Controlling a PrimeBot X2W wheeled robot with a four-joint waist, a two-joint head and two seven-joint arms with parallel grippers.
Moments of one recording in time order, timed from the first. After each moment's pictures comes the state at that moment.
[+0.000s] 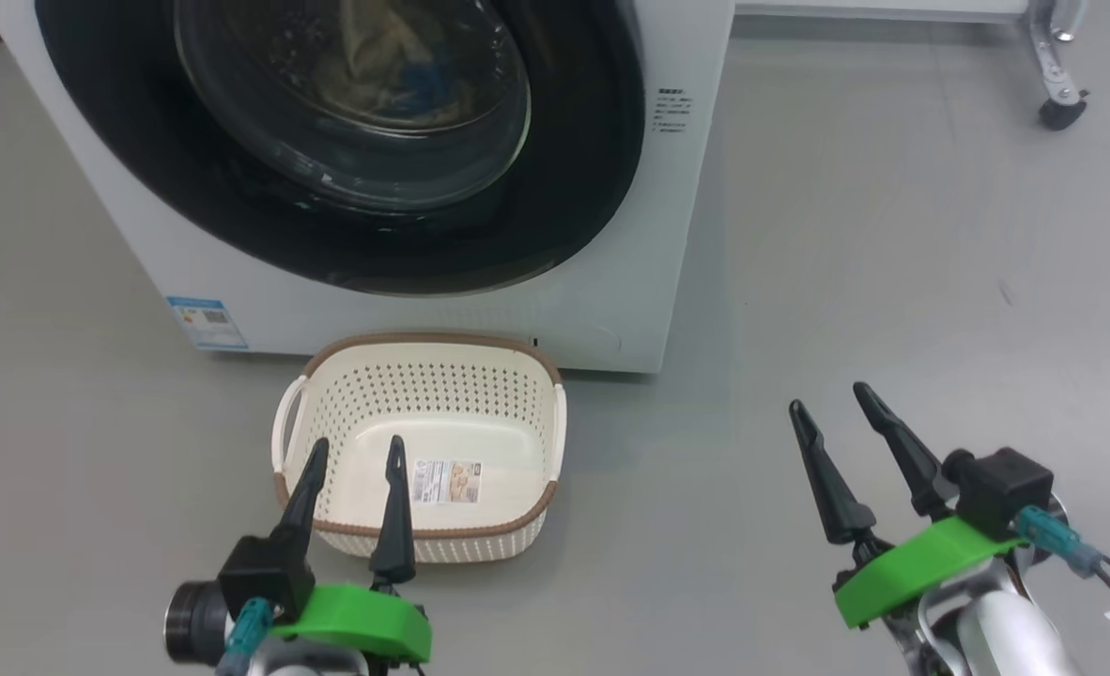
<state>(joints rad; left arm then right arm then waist) -0.13 0.05 -0.32 0.22 -0.25 0.03 -0.25 -0.09 -0.06 0.13 0.23 0.20 0.13 -0.25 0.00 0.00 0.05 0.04</state>
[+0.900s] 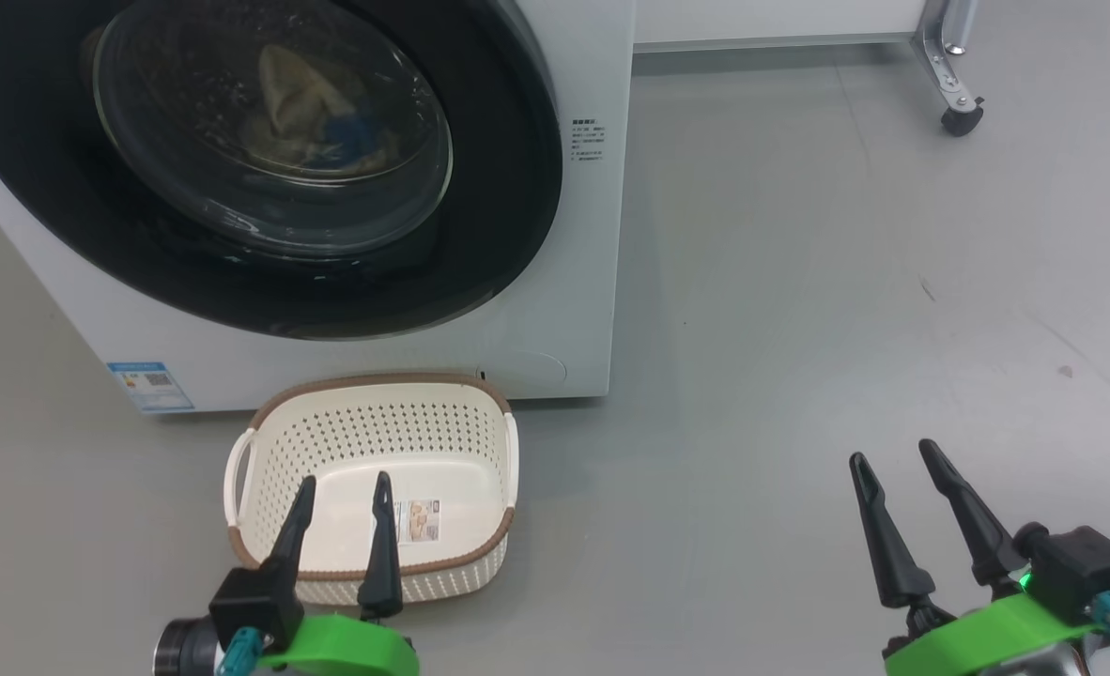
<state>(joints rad) -0.07 0.07 -0.31 0.22 -0.27 0.06 -0.25 0.15 -0.04 0.02 -0.04 0.20 0.13 -0.19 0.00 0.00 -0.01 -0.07</state>
